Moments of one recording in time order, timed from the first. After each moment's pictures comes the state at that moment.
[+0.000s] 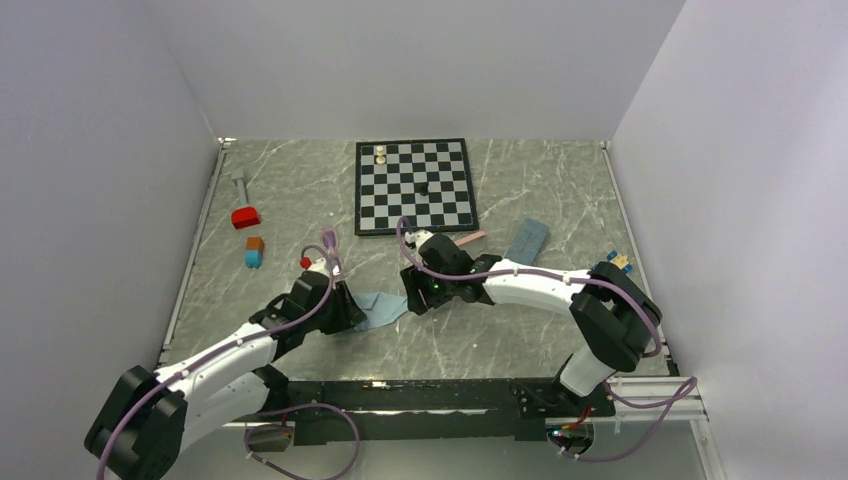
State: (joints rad) left arm -0.55 0.93 0.27 -0.13 0.08 -0.79; right arm 0.89 1.60 0.90 -0.21 -0.08 0.36
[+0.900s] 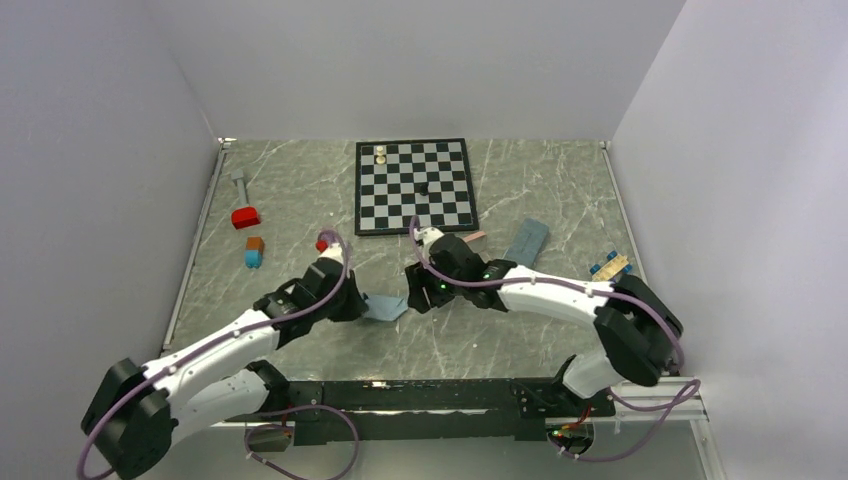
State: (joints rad) left arm -0.69 0.99 0.45 -0.29 -0.05 -0.75; right arm 0.89 1.51 0.84 -0.15 -0.10 0.37
